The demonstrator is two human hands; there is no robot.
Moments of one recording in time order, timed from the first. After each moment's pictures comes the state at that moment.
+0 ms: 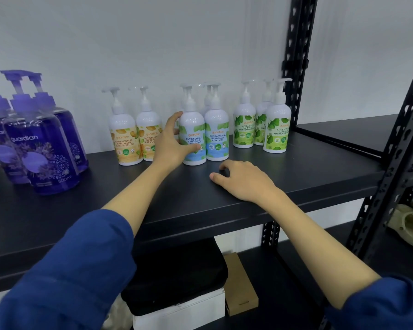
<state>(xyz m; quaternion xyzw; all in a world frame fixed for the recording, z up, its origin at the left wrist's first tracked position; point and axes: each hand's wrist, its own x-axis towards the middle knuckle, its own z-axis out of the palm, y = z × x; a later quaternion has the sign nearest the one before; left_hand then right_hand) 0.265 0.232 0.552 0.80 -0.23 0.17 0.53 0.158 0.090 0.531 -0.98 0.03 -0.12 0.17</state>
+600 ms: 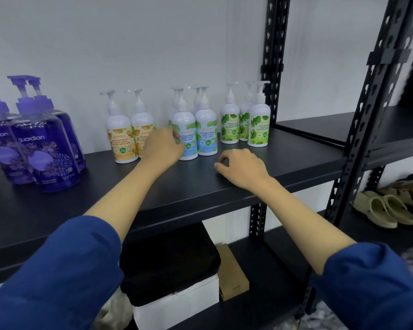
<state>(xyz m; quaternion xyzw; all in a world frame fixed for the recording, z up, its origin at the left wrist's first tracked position) 0.222 0.251 0.570 0.90 -0.20 0.19 0.33 0.130 0.093 0.538 -0.96 0.09 -0.21 0.13</state>
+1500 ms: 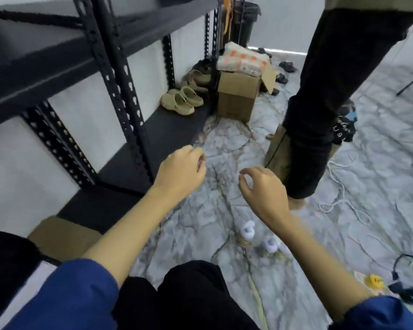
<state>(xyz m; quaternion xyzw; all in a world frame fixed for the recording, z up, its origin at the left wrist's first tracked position) -0.040 -0.019 0.352 0.69 -0.69 -0.02 0.22 -0.227 -0.050 0.305 -0.80 0.52 -0.29 0.06</state>
